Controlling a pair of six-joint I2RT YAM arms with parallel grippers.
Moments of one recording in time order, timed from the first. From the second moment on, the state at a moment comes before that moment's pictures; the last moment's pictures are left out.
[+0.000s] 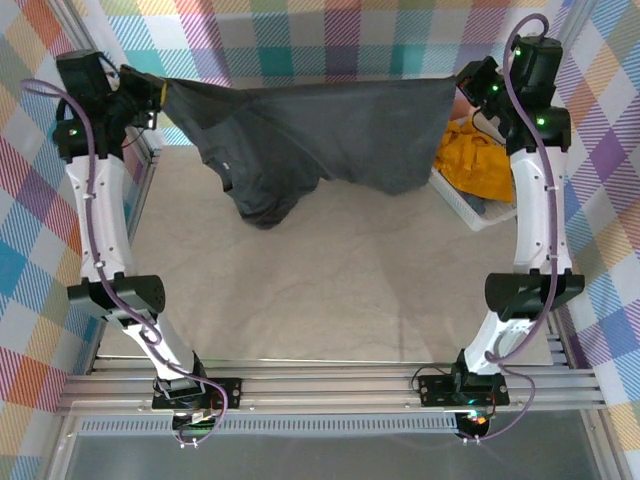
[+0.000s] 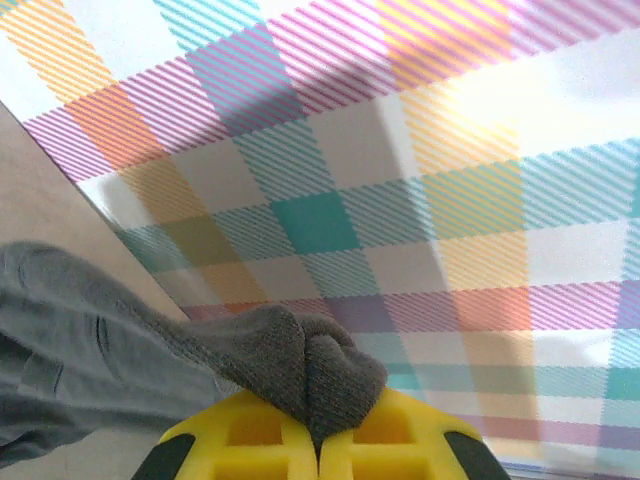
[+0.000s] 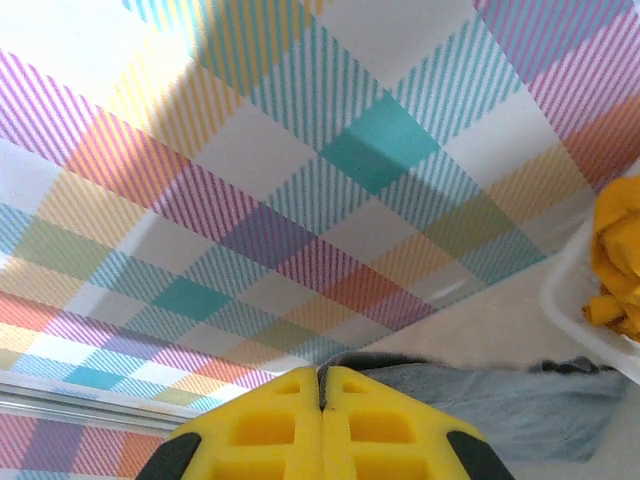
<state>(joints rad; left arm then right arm) 0.20 1.77 2.31 -0.84 0.38 -1.14 0.00 1.77 2.29 -0.79 -0.25 0.75</state>
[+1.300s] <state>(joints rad) 0.25 2.32 2.86 -0.74 0.39 -1.39 0.03 2.38 2.82 -0.56 -0.51 1.01</state>
